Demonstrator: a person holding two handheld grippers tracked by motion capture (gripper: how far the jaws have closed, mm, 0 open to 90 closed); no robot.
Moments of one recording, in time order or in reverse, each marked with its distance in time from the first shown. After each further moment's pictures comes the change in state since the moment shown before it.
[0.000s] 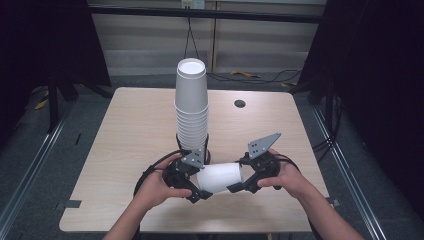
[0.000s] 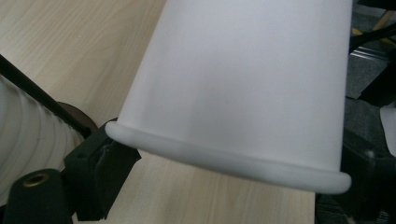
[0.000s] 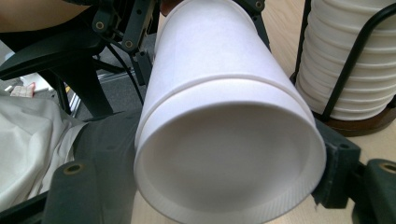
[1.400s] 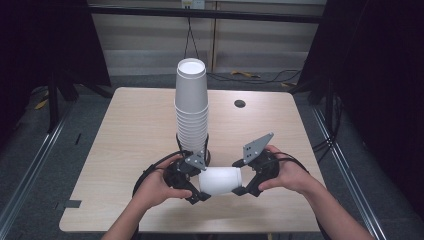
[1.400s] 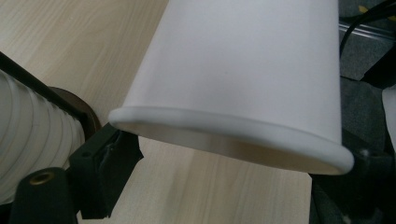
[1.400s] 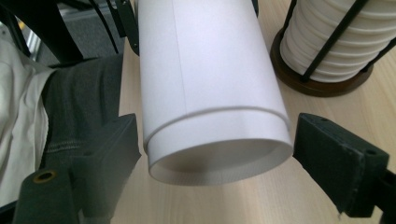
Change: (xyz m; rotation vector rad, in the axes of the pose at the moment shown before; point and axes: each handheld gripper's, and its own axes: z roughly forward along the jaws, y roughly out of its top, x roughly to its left) left arm -0.002 0.003 0.002 0.082 0.004 0.003; right arm 0.011 0.017 -0.003 0.258 -0.111 -0.080
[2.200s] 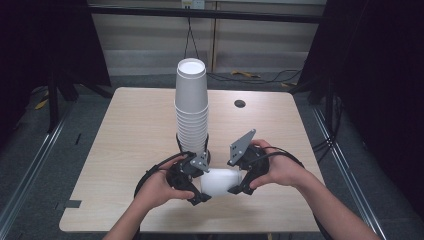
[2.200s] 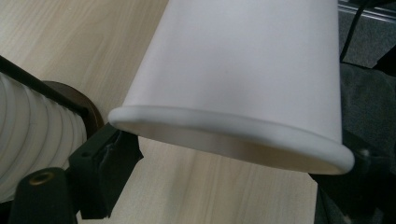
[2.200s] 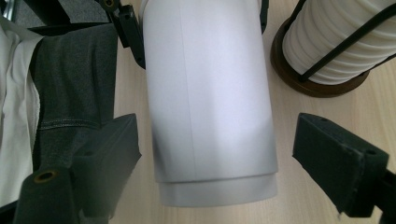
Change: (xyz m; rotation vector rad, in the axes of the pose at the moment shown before) left arm -0.004 0.004 0.004 0.049 0.025 0.008; right arm 0.007 0.038 0.003 0.184 -0.027 -0.068
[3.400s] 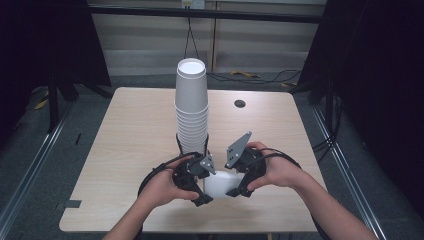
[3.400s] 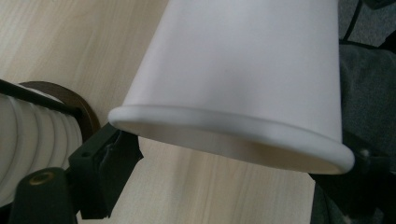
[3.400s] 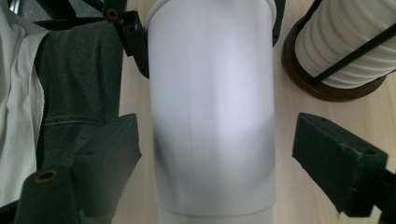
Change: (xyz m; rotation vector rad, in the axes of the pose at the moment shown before) left arm -0.005 0.015 0.005 0.107 0.000 0.038; right arm 0.003 0.003 0.008 0.013 0.023 -0.018
